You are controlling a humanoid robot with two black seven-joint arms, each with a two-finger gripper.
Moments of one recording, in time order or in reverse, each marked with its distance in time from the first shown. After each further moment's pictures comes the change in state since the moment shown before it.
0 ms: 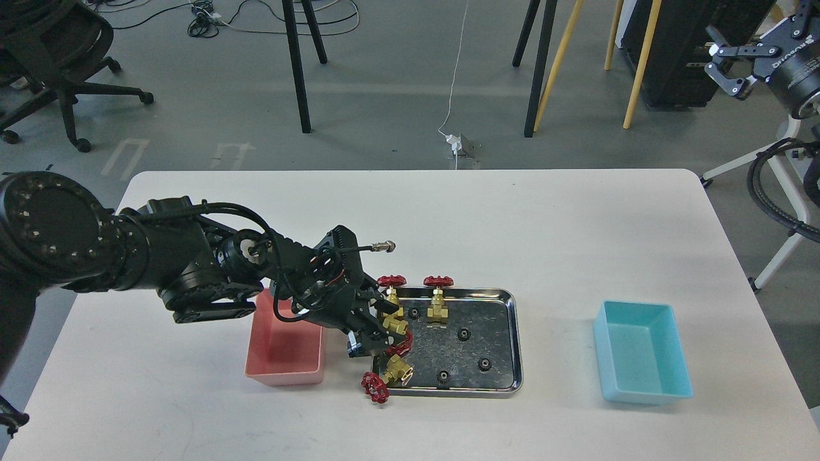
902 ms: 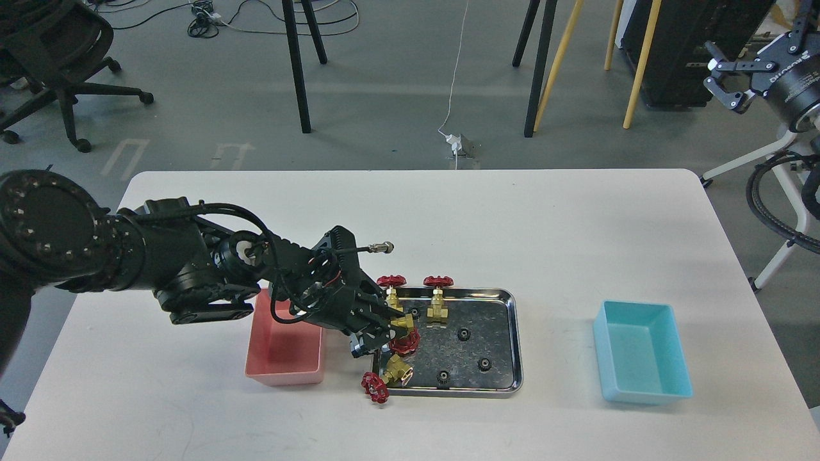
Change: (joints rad) left arm -0.007 0.016 0.001 -0.018 0.007 0.035 0.000; right arm -0.031 -0.002 0.001 0.000 0.000 0.000 0.005
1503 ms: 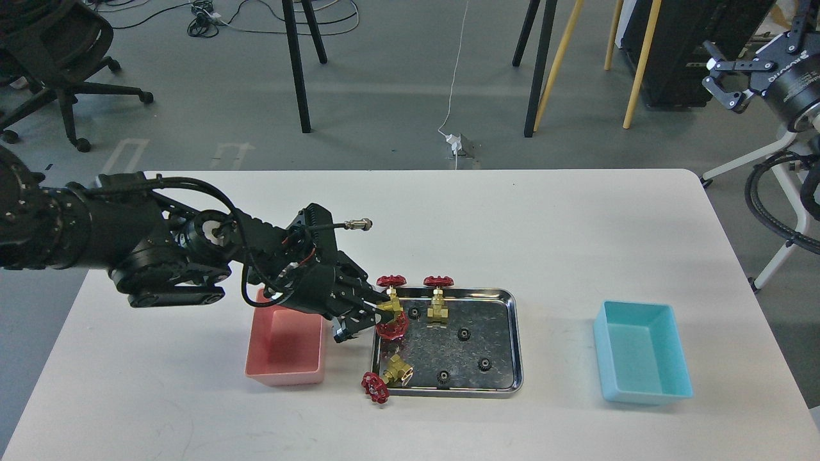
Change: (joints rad) left arm -0.147 0.182 -0.027 -0.211 0.002 0.000 0.000; right arm 0.000 0.004 0.002 0.002 0.000 0.000 0.000
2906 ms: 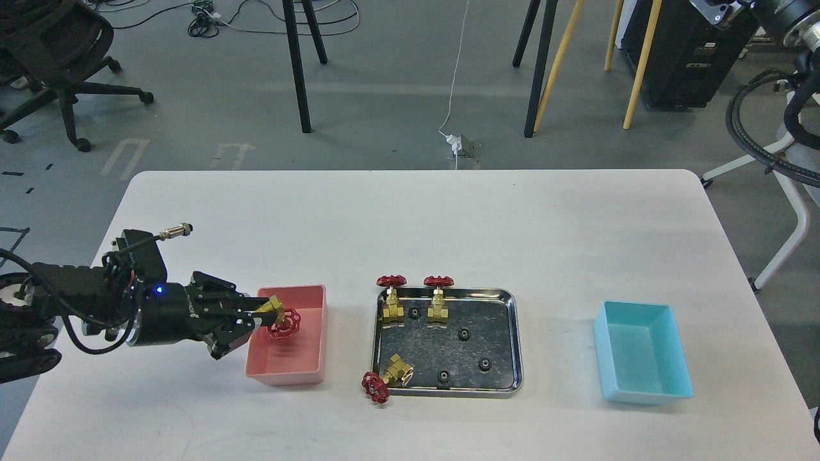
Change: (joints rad) left arm 0.355 0.560 -0.324 -0.125 0.247 0.018 0.000; right arm 0.234 0.092 -0.019 -0.097 -0.009 0.000 -0.029
